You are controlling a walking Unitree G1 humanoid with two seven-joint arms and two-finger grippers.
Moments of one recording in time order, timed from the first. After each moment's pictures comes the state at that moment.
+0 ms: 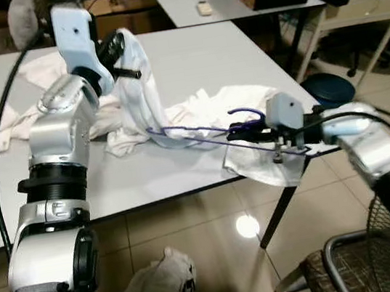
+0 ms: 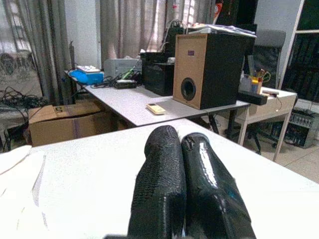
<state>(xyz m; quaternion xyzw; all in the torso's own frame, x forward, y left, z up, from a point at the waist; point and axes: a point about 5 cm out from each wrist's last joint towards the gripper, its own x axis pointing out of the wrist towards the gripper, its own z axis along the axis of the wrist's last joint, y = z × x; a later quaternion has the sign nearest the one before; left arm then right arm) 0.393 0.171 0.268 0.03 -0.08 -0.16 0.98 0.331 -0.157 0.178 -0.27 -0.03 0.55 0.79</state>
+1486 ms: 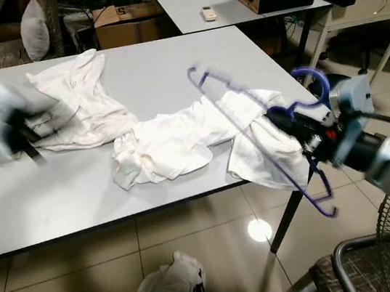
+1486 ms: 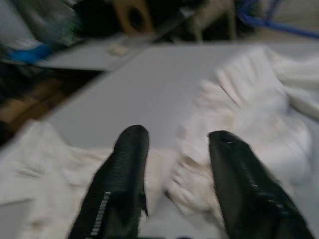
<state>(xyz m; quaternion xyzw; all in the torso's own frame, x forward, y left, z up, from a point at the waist) 0.309 0.300 0.262 0.20 0.01 -0.31 0.93 0.264 -0.178 0.204 0.01 0.00 0.32 0.95</state>
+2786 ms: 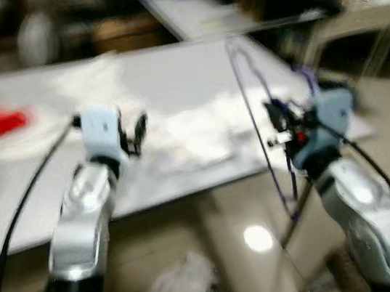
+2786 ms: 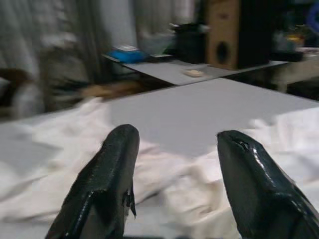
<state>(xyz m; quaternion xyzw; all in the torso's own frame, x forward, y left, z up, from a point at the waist) 0.304 0.164 0.179 0.08 -0.02 -0.10 0.99 0.262 -0.134 0.177 0.04 -0.03 0.14 0.99</state>
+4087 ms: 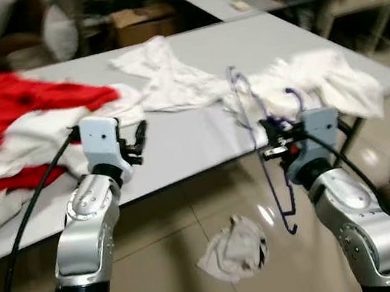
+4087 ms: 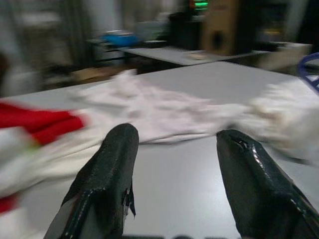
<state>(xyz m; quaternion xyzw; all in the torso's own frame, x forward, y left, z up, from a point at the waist) 0.301 0.159 0.166 0.04 -0.01 -0.12 0.99 0.262 -0.141 0.150 0.04 0.03 0.10 0.99</state>
